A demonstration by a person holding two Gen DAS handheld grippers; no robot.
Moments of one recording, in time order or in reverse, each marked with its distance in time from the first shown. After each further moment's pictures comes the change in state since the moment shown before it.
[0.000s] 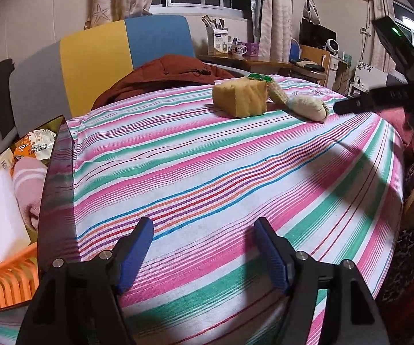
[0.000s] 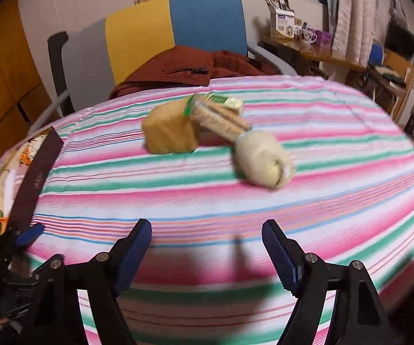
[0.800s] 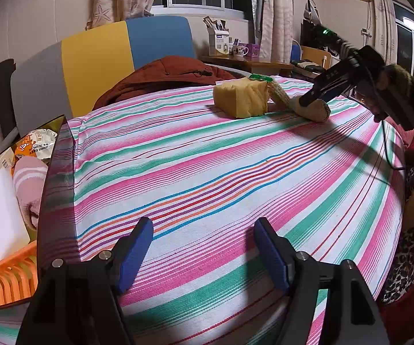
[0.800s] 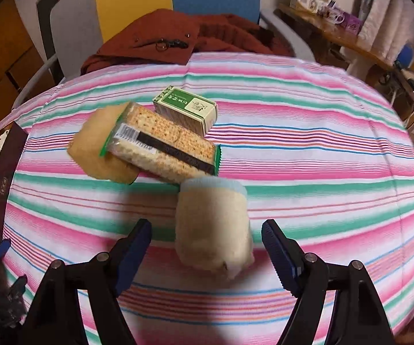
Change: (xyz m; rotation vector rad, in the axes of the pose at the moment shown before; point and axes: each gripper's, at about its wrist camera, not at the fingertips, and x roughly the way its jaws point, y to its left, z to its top) left arm 0.000 0.001 -0.001 0.000 -0.004 0.002; right arm 0.086 -0.061 0.084 -0.074 0.260 0.027
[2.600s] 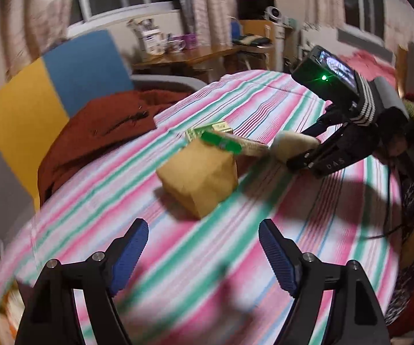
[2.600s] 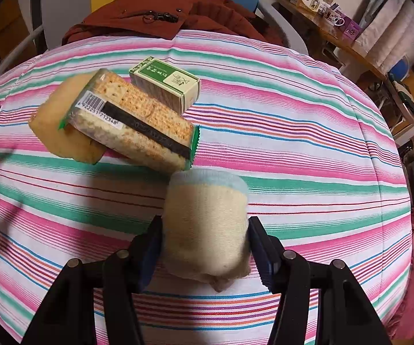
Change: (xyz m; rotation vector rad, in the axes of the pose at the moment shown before) left arm 0.085 -0.046 0.162 0.348 0.071 -0.164; right arm 0.013 0.004 -0.005 -0.079 0.065 -0.166
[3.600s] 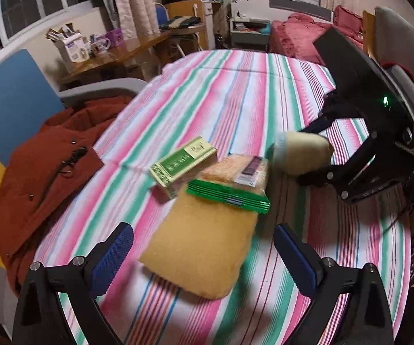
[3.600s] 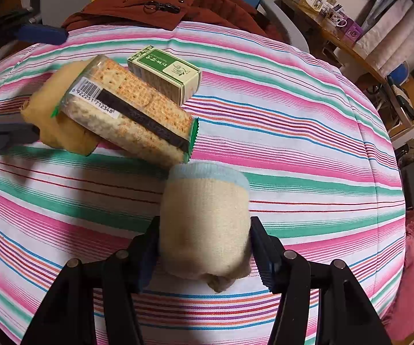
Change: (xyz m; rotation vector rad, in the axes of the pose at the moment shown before) left arm 0.079 0.021 0.064 0.257 0.087 -0.272; right arm 0.009 -0.001 0.003 -0.023 0.032 -0.032
